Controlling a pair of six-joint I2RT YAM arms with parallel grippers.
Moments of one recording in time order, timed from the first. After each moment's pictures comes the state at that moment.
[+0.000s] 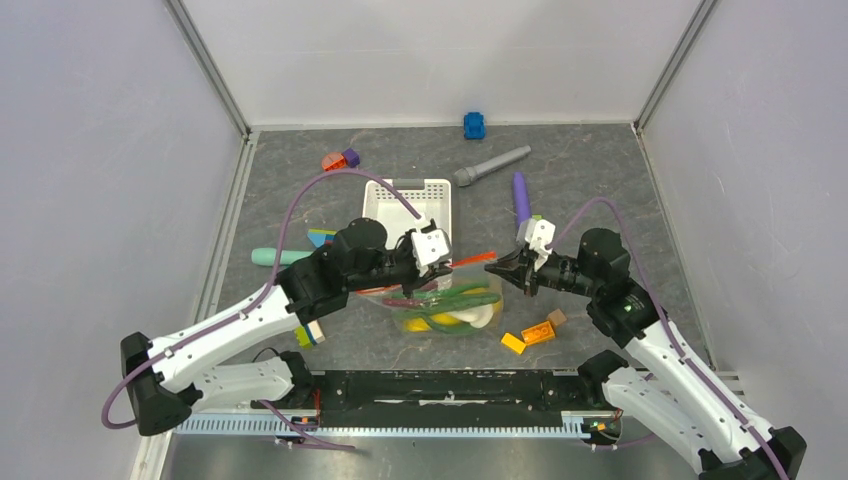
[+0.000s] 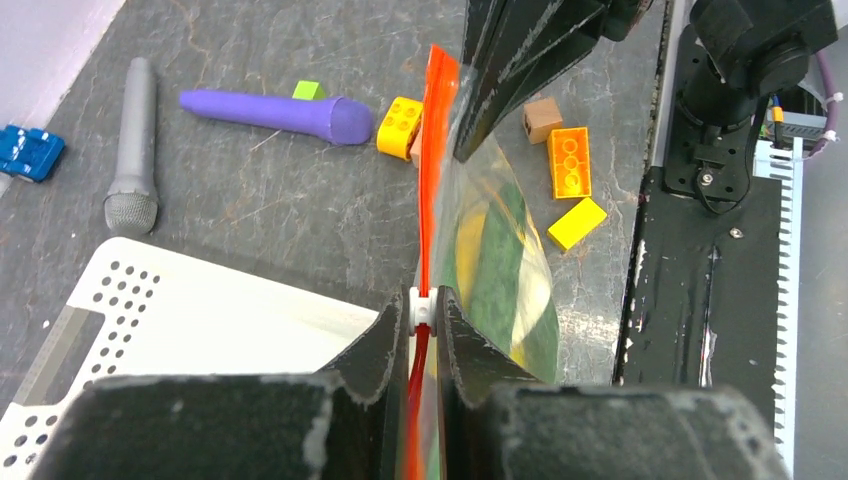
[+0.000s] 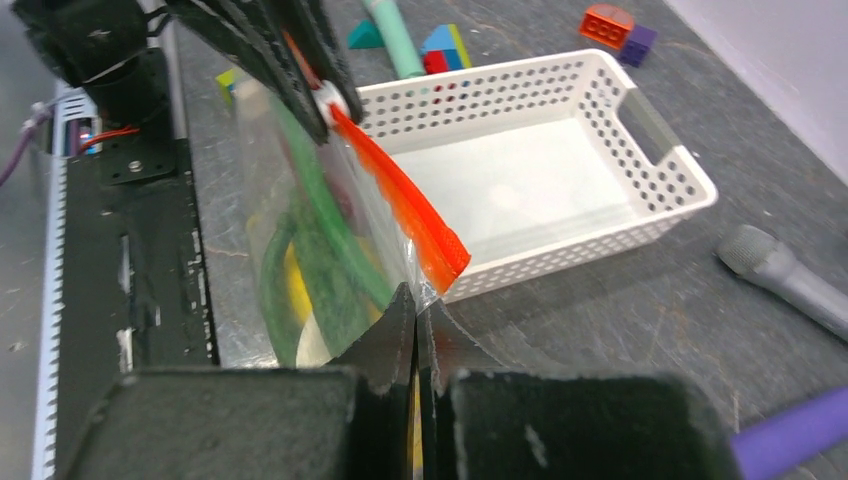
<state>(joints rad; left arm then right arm) -0.97 1.04 0.96 -0.25 0.25 0.25 0.51 0.71 0.64 -0.14 -0.70 -0.23</state>
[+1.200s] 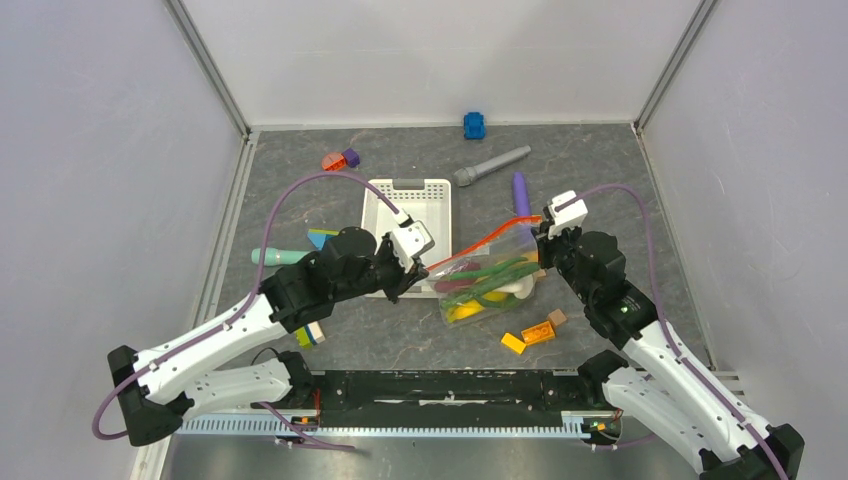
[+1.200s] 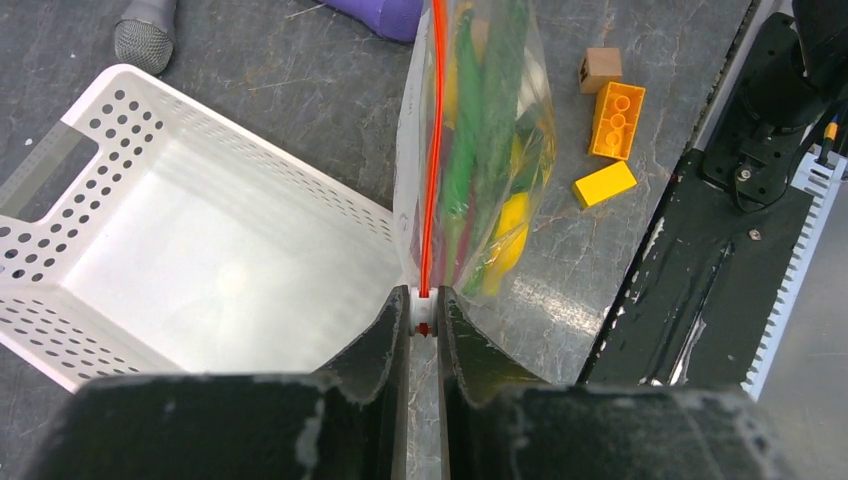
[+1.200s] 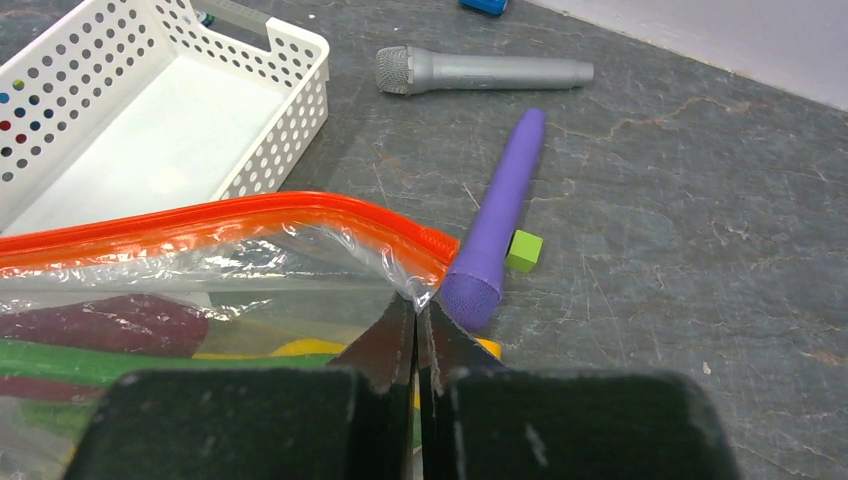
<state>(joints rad) -0.97 0.94 0.93 -0.42 0.05 0.05 0.52 0.71 0.60 -0.13 0.16 -0.05</state>
